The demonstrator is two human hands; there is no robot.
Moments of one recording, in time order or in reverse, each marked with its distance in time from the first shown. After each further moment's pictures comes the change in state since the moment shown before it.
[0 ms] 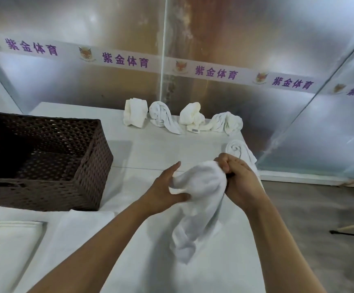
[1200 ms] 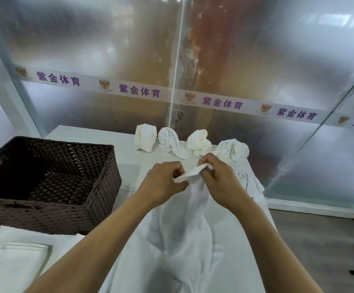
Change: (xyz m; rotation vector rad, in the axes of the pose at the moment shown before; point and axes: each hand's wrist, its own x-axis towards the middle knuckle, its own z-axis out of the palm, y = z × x) left_hand 0.015 0.091 -0.072 0.428 0.288 0.228; right_hand 0.043 -0.040 0.058 -1.058 0.056 -0.321
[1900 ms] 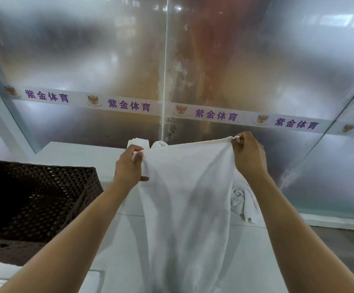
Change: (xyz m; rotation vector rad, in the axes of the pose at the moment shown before) left_hand 0.126 -0.036 -0.011 -0.398 0.403 -0.362; right_hand 0.142 0.100 -0.110 -0.276 0.417 0.212
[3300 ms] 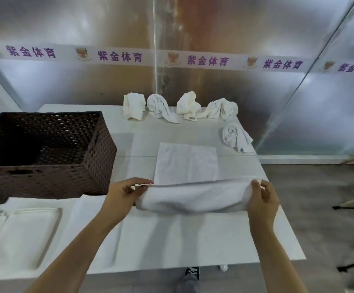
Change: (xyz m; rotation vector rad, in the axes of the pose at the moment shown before) left_hand -0.250 -0.135 -0.098 -0.073 -0.397 -0.006; right_hand -0.365 0.083 0.004 0.630 0.285 0.614
